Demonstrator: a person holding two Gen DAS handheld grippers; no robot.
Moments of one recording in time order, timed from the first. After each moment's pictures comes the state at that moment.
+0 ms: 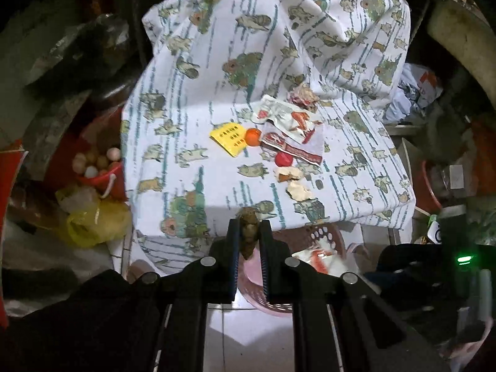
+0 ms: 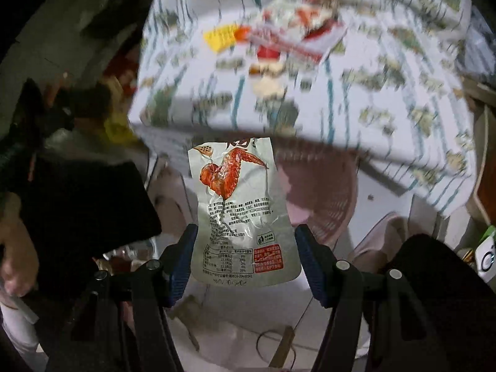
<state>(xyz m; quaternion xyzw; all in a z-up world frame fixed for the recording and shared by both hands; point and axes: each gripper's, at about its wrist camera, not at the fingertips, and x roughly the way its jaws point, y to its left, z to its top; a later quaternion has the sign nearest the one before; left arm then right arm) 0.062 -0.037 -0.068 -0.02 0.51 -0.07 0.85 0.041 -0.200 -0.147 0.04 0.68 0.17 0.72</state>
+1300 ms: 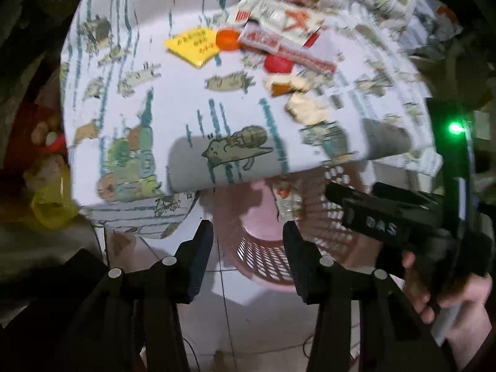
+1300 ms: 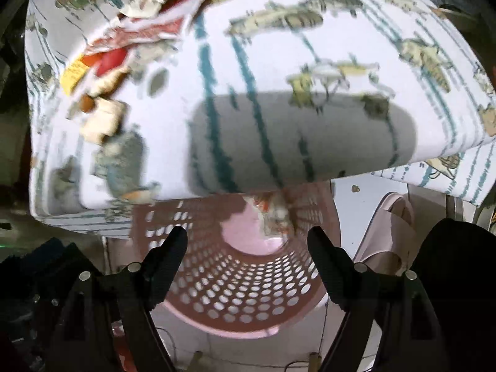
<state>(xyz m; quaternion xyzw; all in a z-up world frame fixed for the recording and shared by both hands) 0.080 -0.064 -0.161 0.03 0.63 -0.10 0.77 0.100 -0.237 -0.232 0.14 0.65 0.01 0.74</state>
